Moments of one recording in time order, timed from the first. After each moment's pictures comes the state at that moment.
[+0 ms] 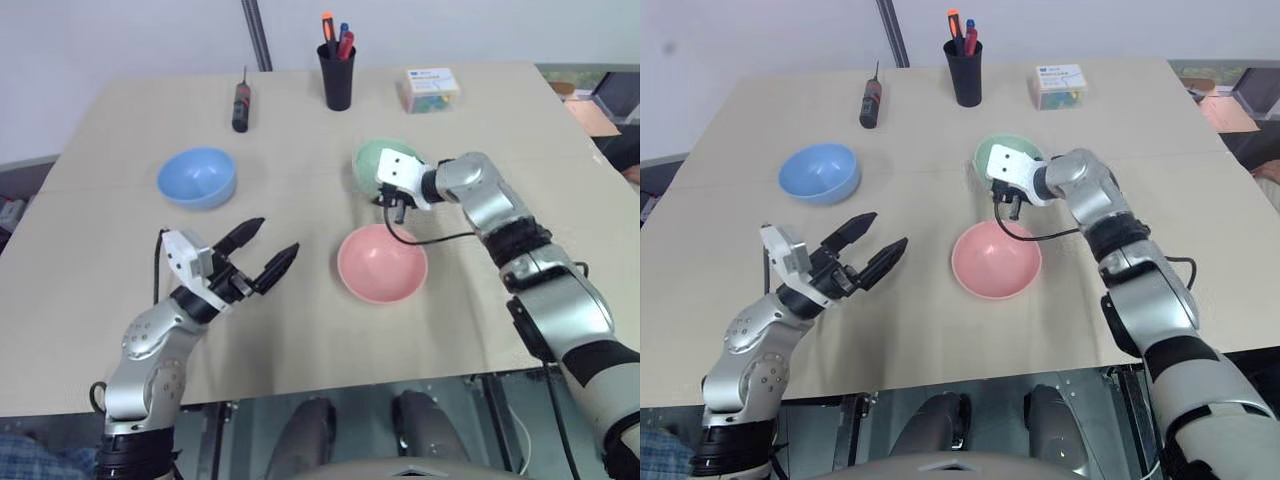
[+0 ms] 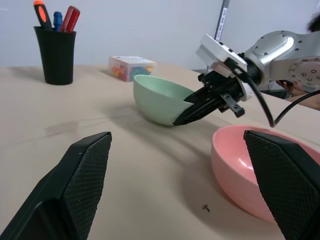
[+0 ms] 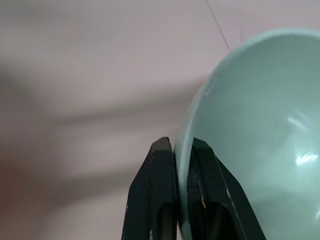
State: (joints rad) left arm 0.01 0.42 0.22 -0.29 -0.61 0.16 -0.78; right arm -1.08 -0.35 0.34 0.69 -0.20 0.09 1.06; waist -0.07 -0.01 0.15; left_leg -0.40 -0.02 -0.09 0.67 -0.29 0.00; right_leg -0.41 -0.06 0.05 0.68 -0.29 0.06
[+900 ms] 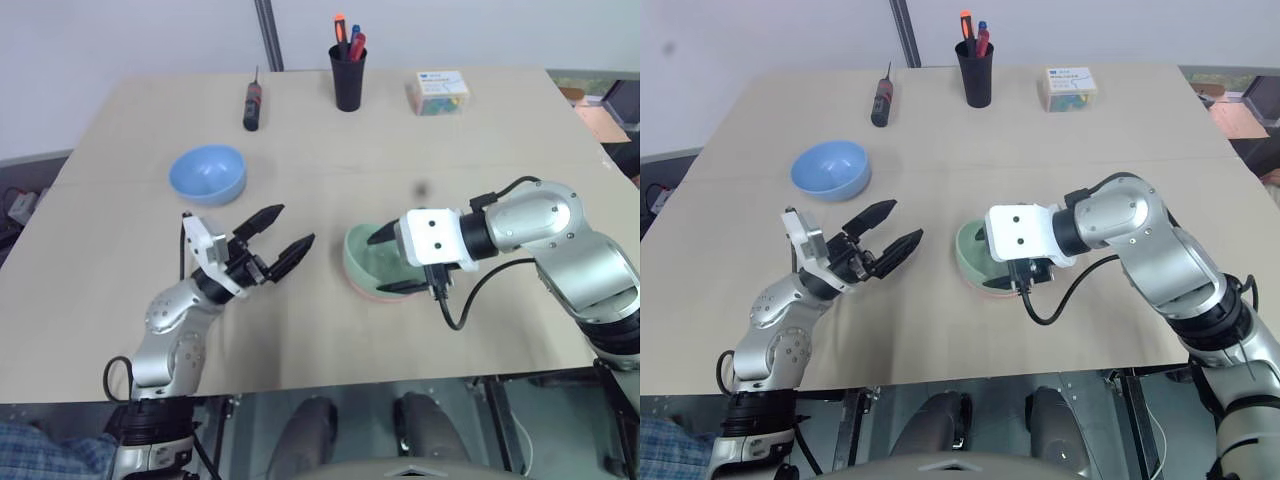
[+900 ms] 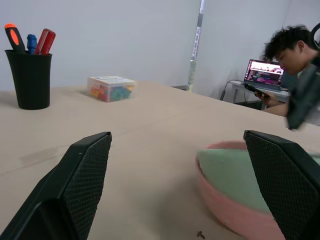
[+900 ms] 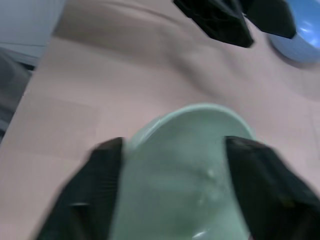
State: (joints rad) left arm -0.16 0.39 0.17 -0.11 -0.59 0.09 -0.91; right arm -0.75 -0.70 0.34 -0.50 0.16 0.70 1.23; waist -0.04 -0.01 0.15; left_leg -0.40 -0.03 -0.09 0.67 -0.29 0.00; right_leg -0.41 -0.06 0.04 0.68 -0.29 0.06
